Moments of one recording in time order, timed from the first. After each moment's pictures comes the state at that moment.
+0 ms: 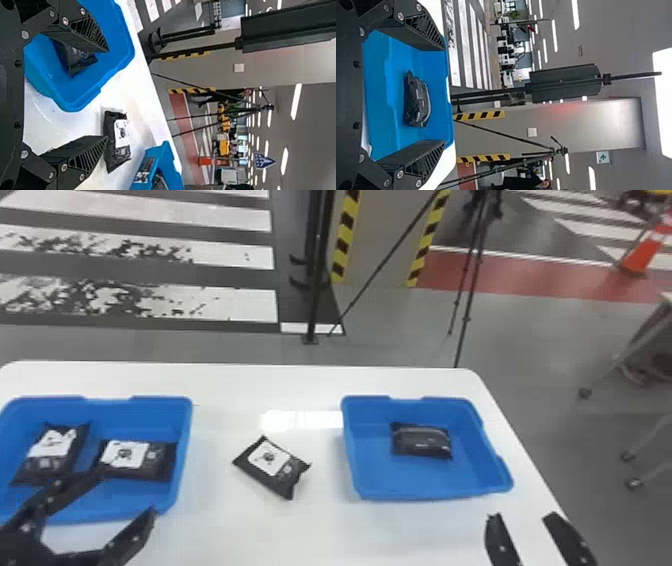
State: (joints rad) left arm 0.54 0.18 0.15 -2.00 0.01 0.05 -0.67; right arm 0.81 0.00 -0.32 -1.87 -0.38 -0.47 0.41
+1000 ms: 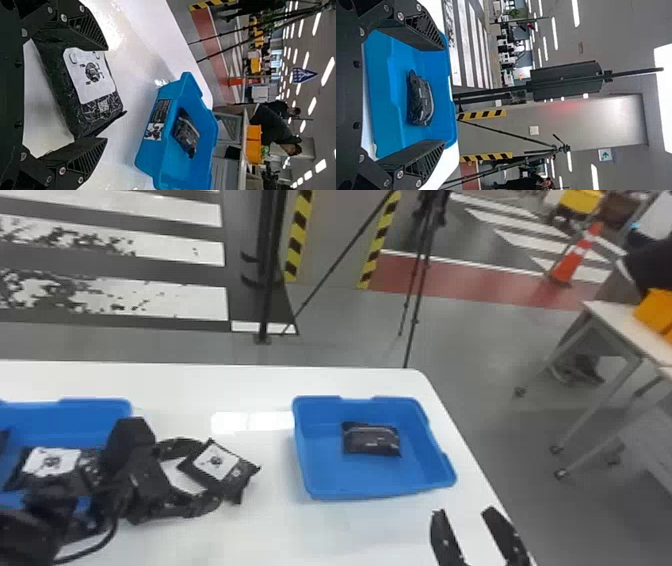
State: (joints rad) left arm -0.14 0.22 -0.39 -1.33 -0.04 0.12 -0.71; right arm 0.80 0.00 -0.32 -1.85 -0.40 -0.47 0.42
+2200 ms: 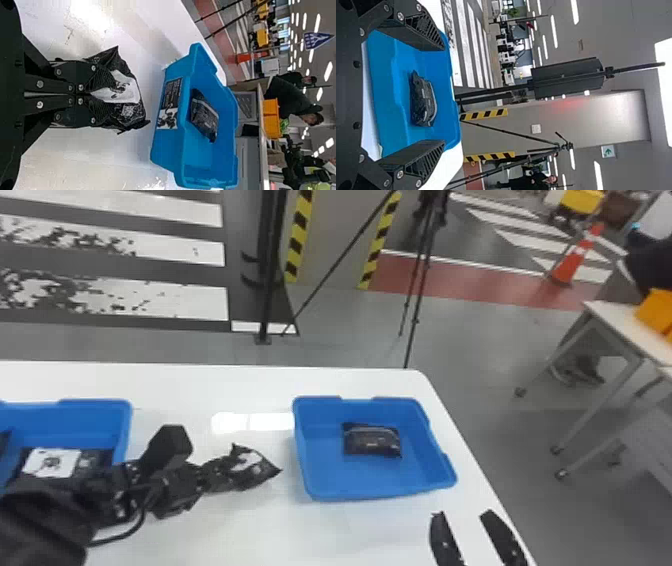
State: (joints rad) left arm -0.32 0.19 -0.55 -1.01 -0.06 -0.10 -0.68; right arm 0.80 0.00 -0.32 -1.84 -0.42 -0.47 0.43
